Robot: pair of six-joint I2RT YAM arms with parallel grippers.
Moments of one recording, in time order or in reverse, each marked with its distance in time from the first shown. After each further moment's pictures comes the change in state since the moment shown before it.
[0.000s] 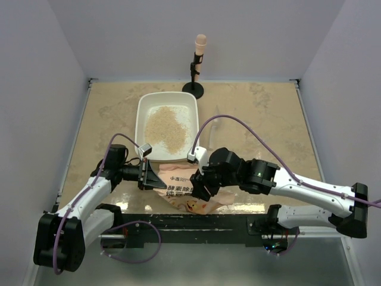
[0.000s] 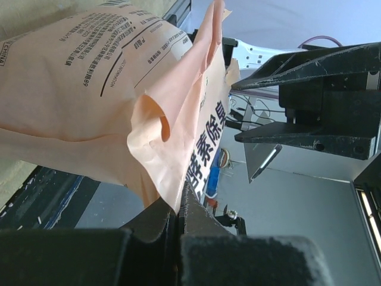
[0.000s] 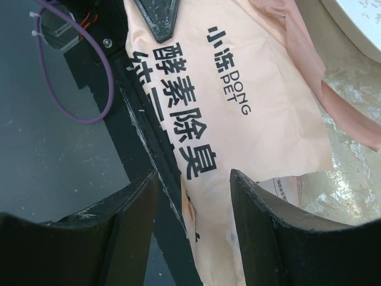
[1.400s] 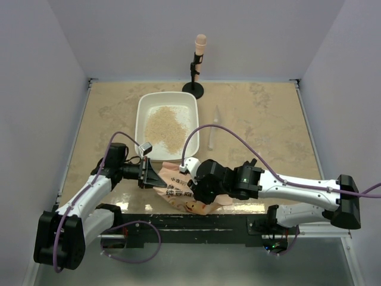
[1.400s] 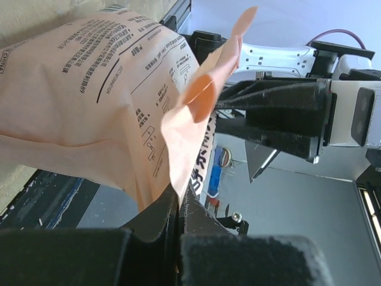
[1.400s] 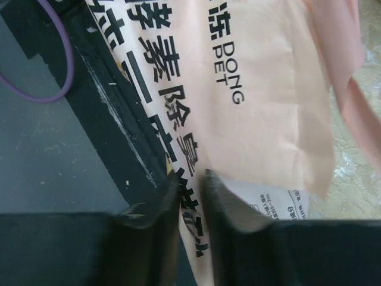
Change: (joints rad) left arm 0.000 0.020 0.021 -0.001 -0.002 0.006; right arm 0.122 0.095 -0.015 -0.049 0.143 0.042
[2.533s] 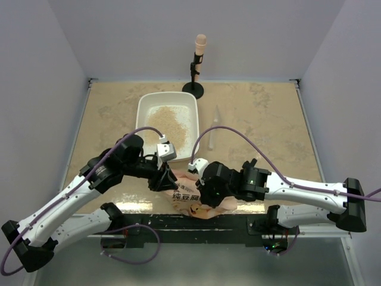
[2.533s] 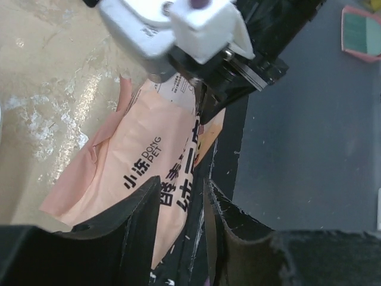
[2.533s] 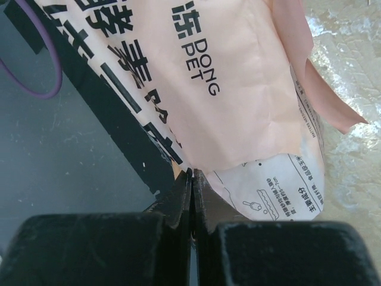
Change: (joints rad) left arm -0.570 -0.148 0.513 -0.394 -0.615 0.769; right arm -0.005 -0.062 -0.047 -0.069 -0.021 0.162
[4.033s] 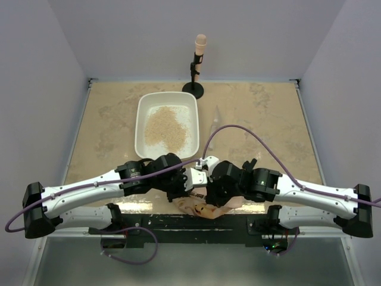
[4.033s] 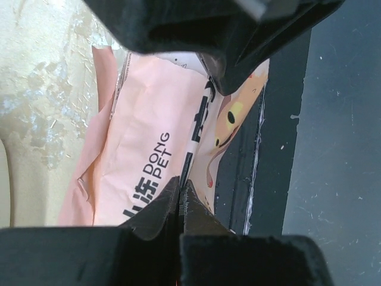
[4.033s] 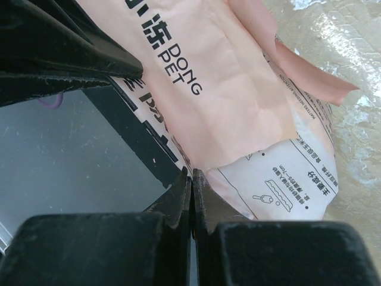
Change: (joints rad) left arm -0.423 0.252 0.001 0.040 -0.448 0.155; right arm -0.036 -0.096 -0.050 -0.036 -0.013 0.127
